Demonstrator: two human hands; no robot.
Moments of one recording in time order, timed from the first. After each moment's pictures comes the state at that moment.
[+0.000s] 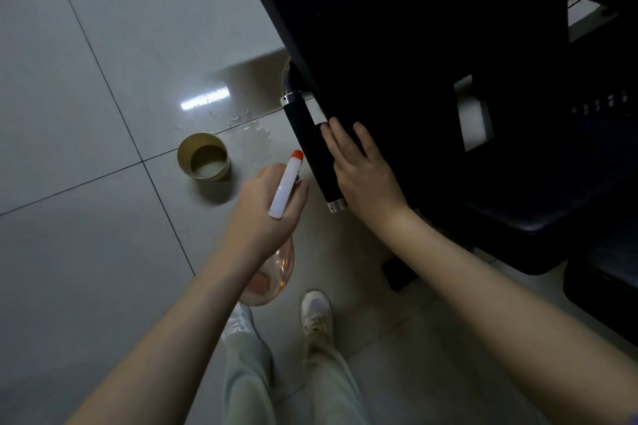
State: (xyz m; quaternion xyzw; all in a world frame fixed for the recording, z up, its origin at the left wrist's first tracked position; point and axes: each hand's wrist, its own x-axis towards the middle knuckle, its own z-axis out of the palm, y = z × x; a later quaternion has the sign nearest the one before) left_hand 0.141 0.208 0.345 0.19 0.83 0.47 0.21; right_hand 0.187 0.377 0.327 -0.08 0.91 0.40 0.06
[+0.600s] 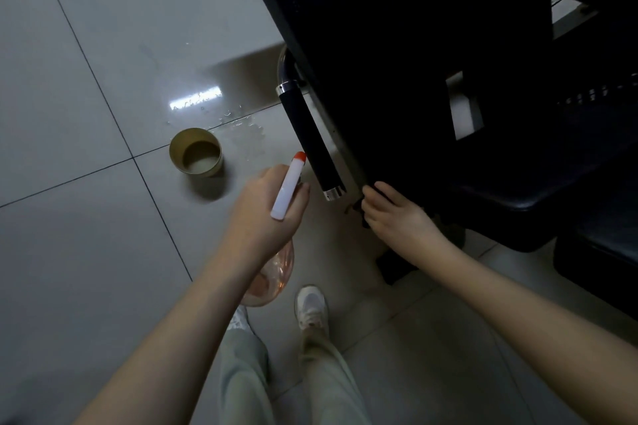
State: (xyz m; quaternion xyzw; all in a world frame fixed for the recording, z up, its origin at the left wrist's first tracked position) left_hand 0.157 0.199 0.347 0.20 0.82 0.48 0.23; right_hand 0.263 0.400 0.333 -0.22 0.89 0.32 0.25
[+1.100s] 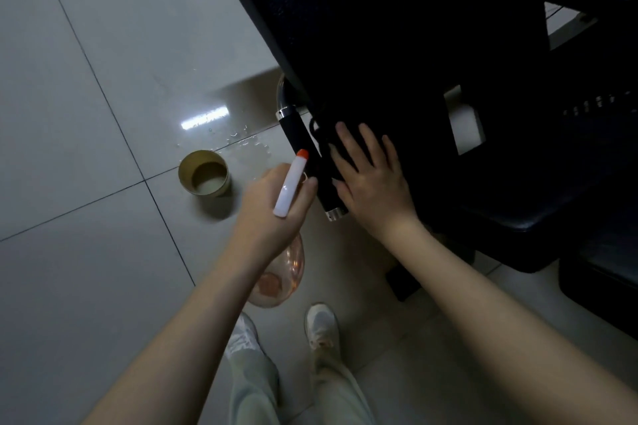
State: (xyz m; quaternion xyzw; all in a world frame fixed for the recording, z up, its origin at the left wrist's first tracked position) left_hand 0.136 0.219 0.358 0.20 0.82 0.49 0.21; right_hand 0.195 0.393 0.320 0.02 0.99 0.13 0.00
